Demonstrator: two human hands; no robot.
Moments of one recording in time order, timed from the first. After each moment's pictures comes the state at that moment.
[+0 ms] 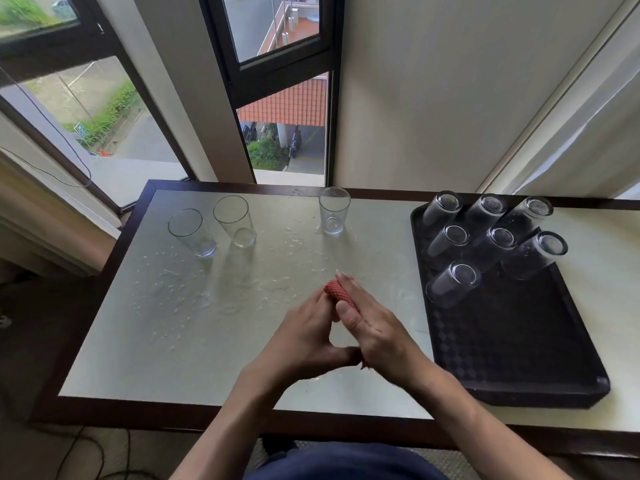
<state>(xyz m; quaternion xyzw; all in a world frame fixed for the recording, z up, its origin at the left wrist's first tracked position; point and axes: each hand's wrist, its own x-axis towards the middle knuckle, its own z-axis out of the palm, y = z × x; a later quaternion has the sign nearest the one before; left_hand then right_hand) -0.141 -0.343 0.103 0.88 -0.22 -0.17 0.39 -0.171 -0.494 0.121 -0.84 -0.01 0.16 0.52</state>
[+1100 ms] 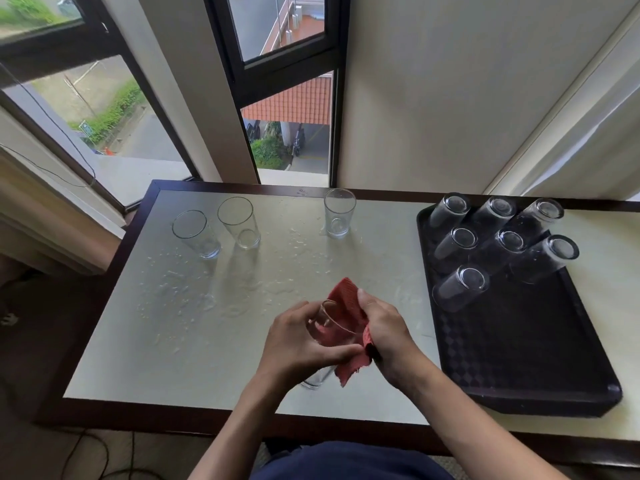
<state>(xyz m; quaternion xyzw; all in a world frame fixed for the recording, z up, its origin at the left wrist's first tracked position) -0.146 -0.328 0.085 0.87 -0.07 -0.12 0.47 -0.149 -0.482 0.093 -0.56 0.25 0.15 0.77</state>
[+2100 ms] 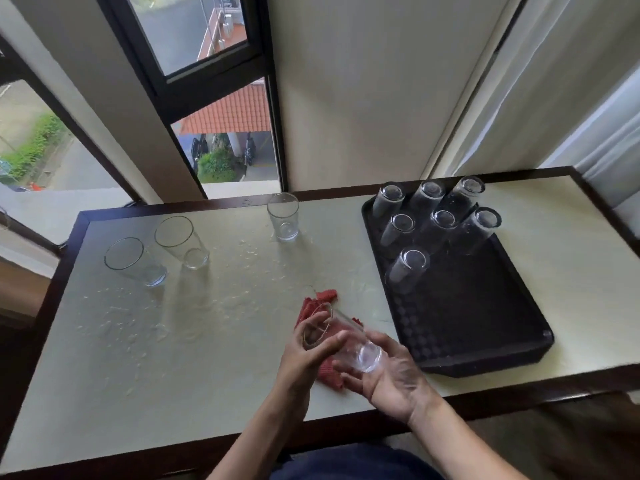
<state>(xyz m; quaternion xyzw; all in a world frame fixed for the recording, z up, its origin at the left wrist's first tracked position) -0.175 -0.388 0.056 0.61 0.09 -0.30 0.72 -0.222 -0.541 0.059 -0.30 0.27 0.22 0.89</state>
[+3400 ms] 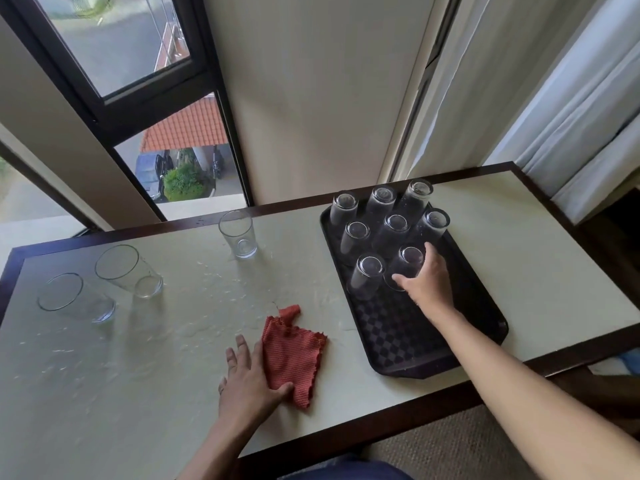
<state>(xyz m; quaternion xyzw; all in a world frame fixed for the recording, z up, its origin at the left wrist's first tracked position) -0.150 -0.367 -0.027 0.94 -0.09 -0.29 0.12 -0.154 -0.711 0.041 -0.86 0.39 -0.07 0.31</state>
